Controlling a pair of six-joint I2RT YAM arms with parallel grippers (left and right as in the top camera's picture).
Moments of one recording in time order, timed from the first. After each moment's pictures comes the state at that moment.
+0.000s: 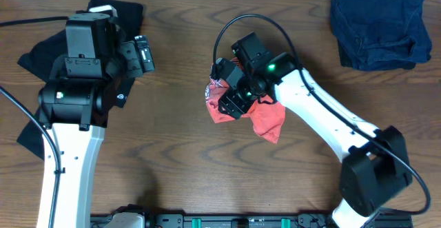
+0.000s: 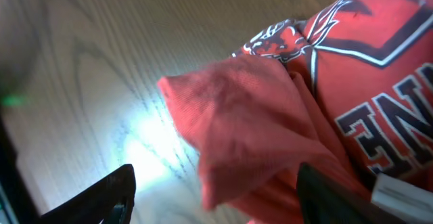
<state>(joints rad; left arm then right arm) -0.07 1.30 1.49 -0.96 -0.13 -0.22 0.59 1.84 1.47 -0.85 -0.35 -0.27</state>
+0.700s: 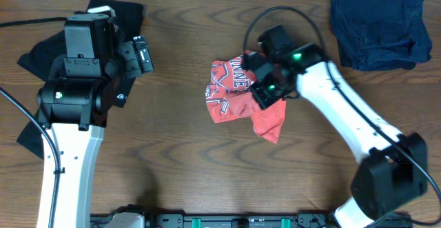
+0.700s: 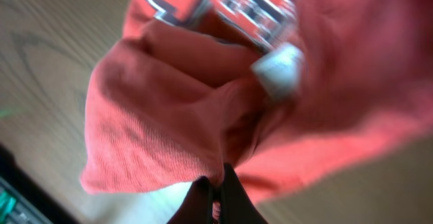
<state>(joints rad) -0.07 1.30 1.49 -0.96 -0.13 -0.22 0.44 1.76 1.47 -1.07 -0.26 -0.13</state>
